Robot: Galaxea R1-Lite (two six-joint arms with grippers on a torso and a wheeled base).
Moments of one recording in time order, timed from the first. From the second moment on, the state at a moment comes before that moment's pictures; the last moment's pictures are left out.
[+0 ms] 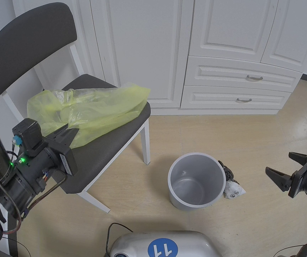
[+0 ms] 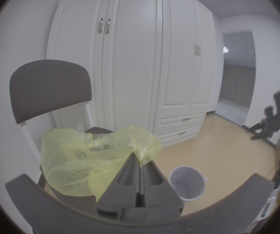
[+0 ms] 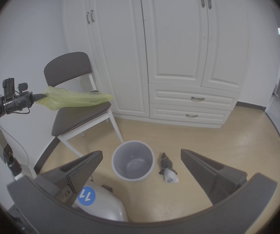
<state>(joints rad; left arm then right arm) -0.63 1.36 -0.41 -0.98 0.30 0.07 0.45 1.03 -0.39 -0.39 -0.16 0.01</state>
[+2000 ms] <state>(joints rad) -0.77 1.13 -0.37 -0.93 0.03 -0.22 0.92 1.81 -0.41 -1.09 -0.22 0.35</state>
